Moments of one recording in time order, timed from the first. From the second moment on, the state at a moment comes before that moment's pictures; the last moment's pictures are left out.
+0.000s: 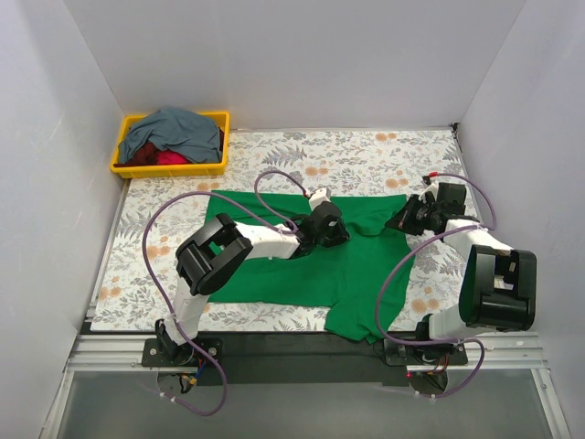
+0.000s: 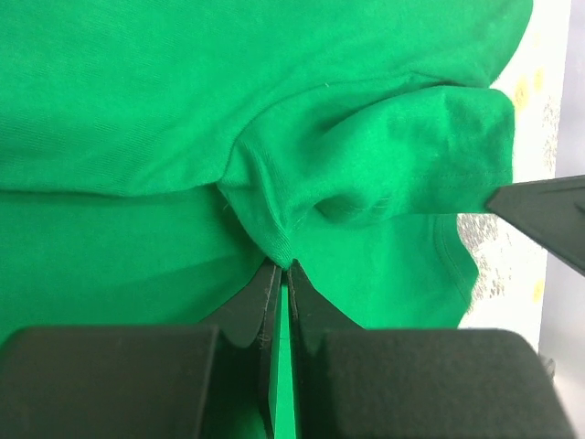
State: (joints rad) left arm -0.94 2.06 1.23 0.22 -0.18 -1.00; right arm -0.11 1.47 0.73 -0.11 -0.59 0.37
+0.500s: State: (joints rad) left arm -0.89 2.06 1.34 -0.02 0.04 -1.02; right arm -0.12 1.40 0.73 -0.27 -0.51 0.34
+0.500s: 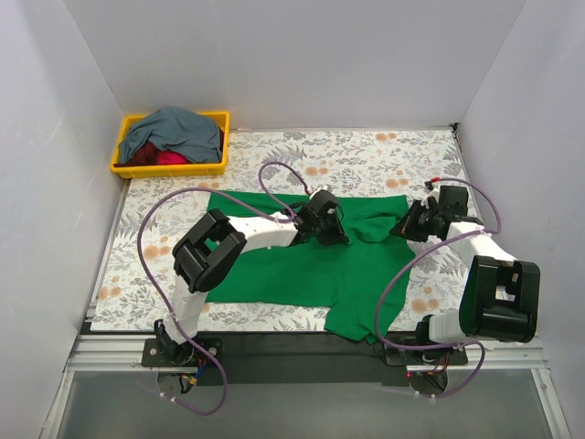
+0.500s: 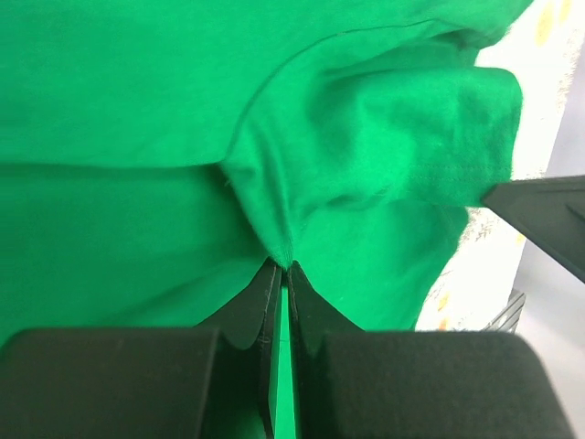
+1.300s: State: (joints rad) left arm -0.79 2.03 1.38 -0.22 0.27 -0.96; right arm -0.12 1.30 0.66 -0.37 -0.52 0.36
